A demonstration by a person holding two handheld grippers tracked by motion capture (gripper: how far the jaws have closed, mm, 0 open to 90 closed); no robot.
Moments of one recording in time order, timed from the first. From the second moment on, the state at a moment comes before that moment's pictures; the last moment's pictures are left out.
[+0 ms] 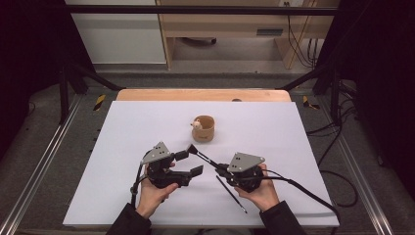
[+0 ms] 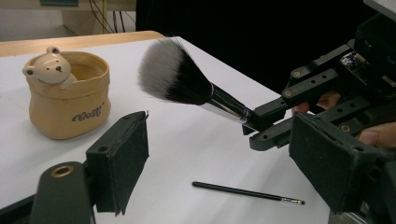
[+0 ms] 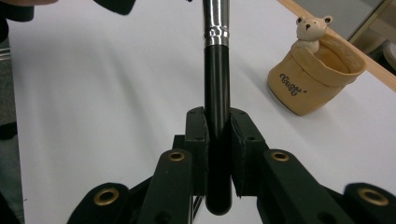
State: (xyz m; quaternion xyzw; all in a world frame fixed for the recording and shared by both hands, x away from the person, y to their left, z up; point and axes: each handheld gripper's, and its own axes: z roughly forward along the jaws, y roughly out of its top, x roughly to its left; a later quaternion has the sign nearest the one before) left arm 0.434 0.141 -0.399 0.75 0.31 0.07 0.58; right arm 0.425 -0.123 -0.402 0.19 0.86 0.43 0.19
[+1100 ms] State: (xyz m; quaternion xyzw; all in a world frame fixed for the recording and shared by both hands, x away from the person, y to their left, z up) left arm 0.443 0.126 -0.401 0.73 0.31 0.04 0.60; right arm 0.423 -0.118 -0.402 0.18 0.85 0.45 0.18
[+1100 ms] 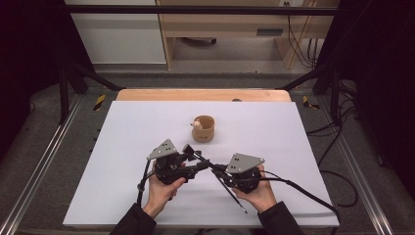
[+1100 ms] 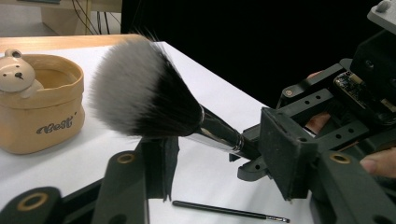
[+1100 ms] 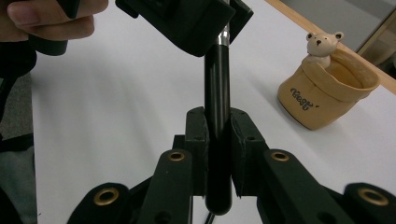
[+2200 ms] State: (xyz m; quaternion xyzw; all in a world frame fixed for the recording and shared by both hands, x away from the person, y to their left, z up) left arm 0.443 0.132 -0.401 0.70 0.33 0.00 0.63; right arm 0.423 -0.114 -0.407 0.18 0.85 0.46 0.17
